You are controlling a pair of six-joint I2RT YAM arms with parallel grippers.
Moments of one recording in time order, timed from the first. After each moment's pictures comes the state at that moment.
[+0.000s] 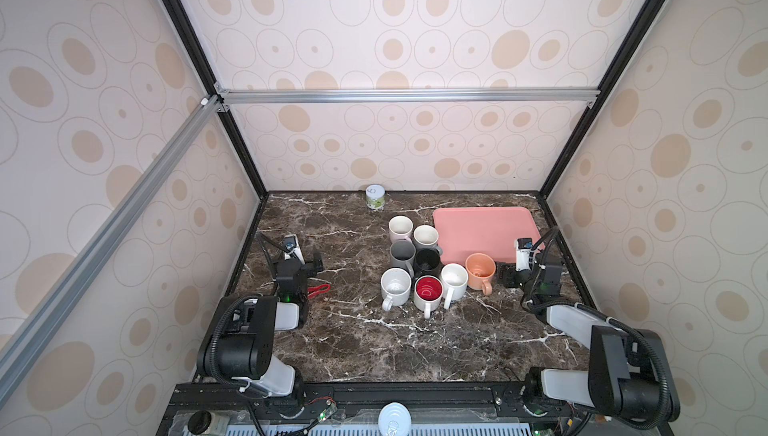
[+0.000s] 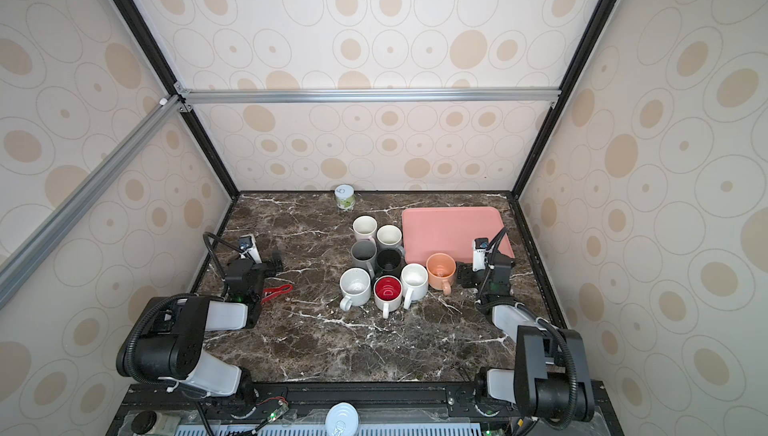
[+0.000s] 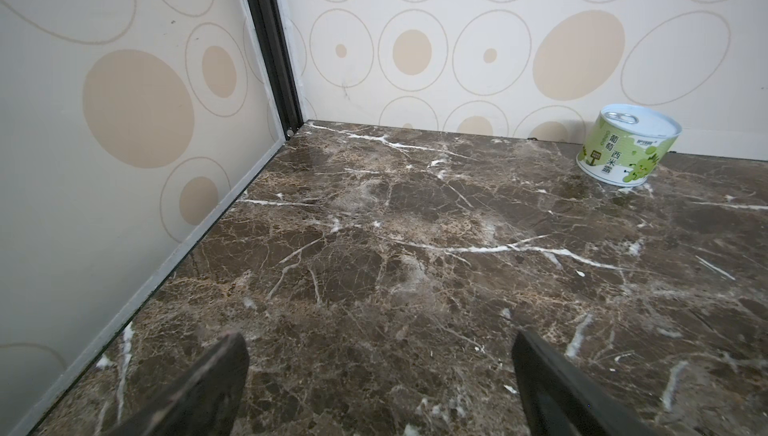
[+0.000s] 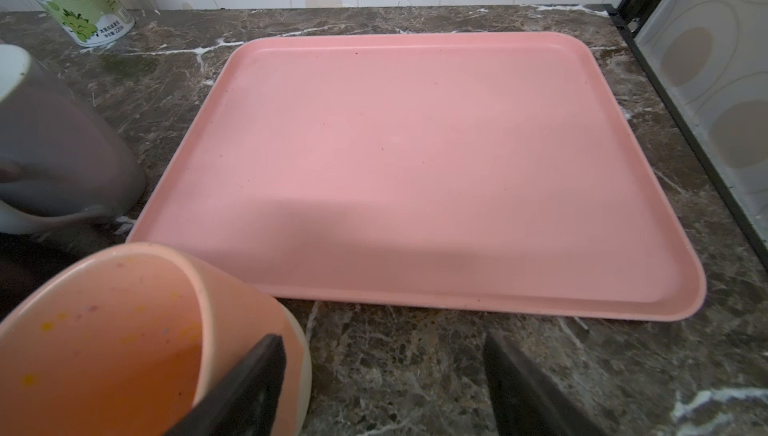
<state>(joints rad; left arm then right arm) 0.01 1.53 0.35 0.94 -0.22 -0.04 -0.09 1.31 0.44 0.32 -0.20 -0.06</state>
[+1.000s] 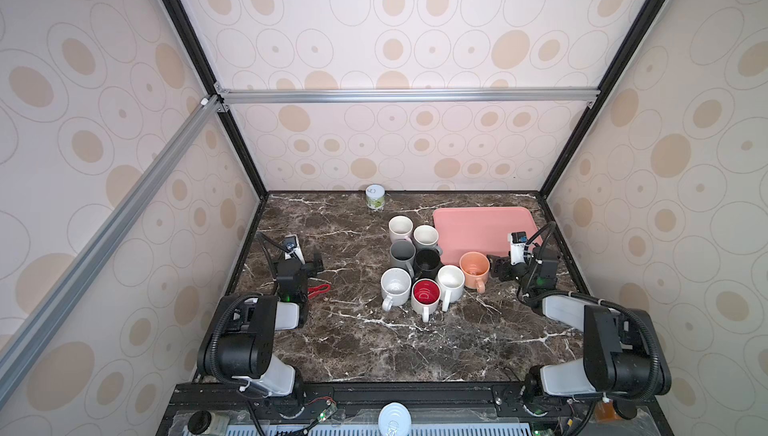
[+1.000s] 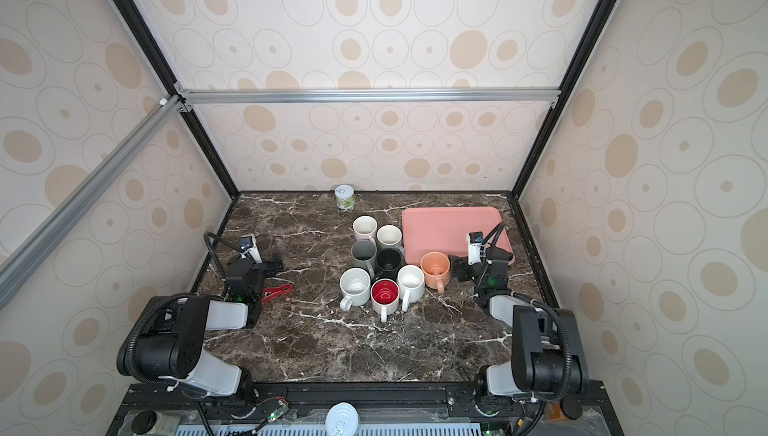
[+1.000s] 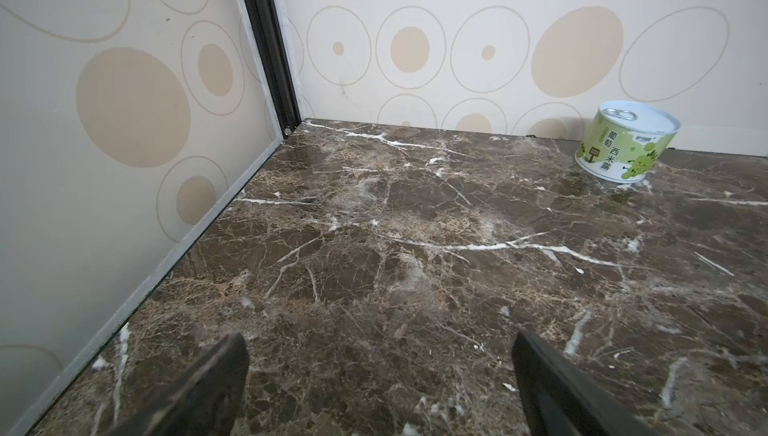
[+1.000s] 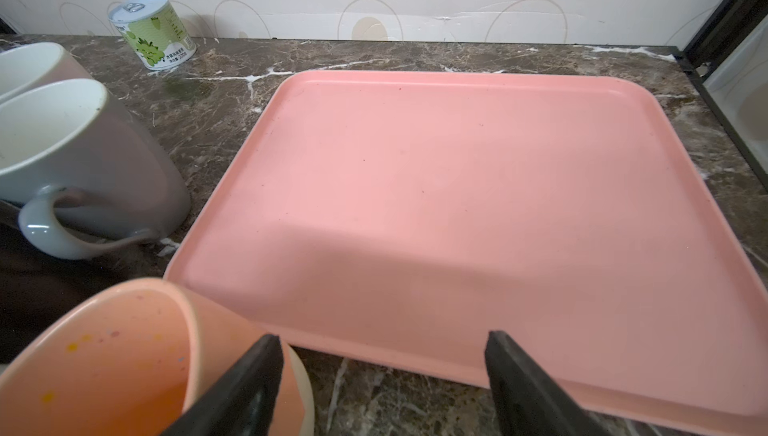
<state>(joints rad) 0.01 1.53 0.35 0.94 -0.22 -0.04 -0.08 1.44 0.48 0.48 -0.31 -0.07</state>
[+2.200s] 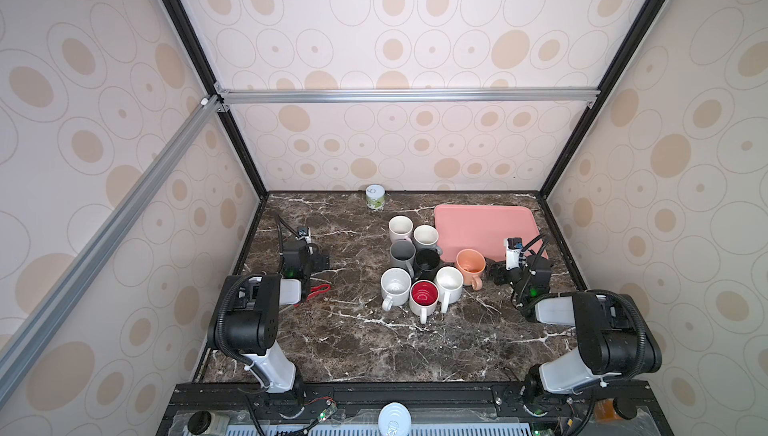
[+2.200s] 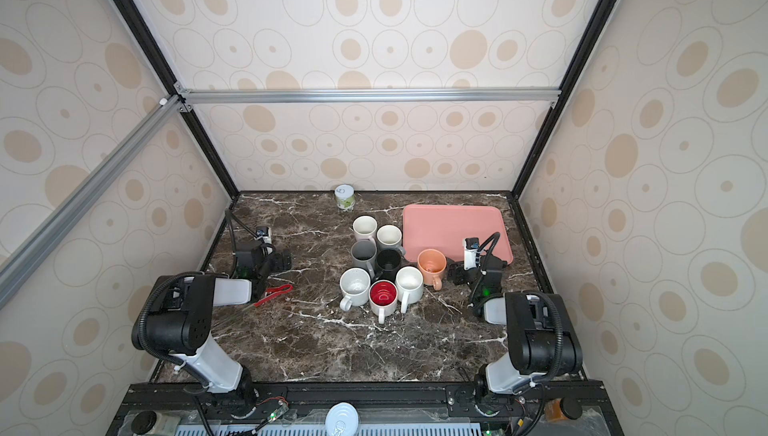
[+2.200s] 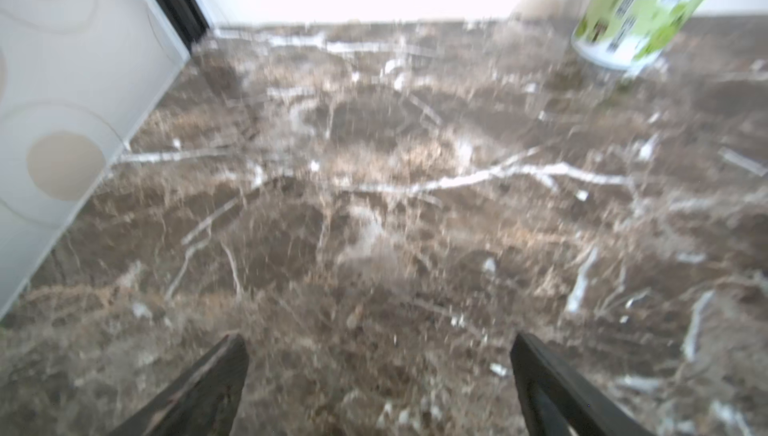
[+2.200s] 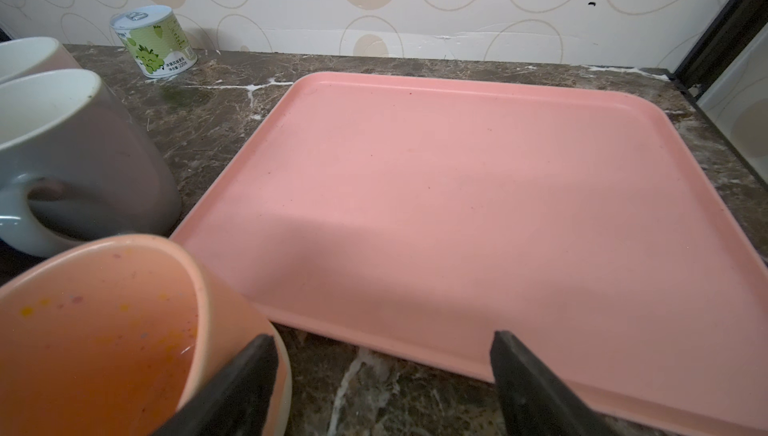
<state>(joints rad) 0.02 1.67 0.58 0.62 -0.08 0.02 -0.05 1.53 0.39 0.74 -0.26 -0.06</state>
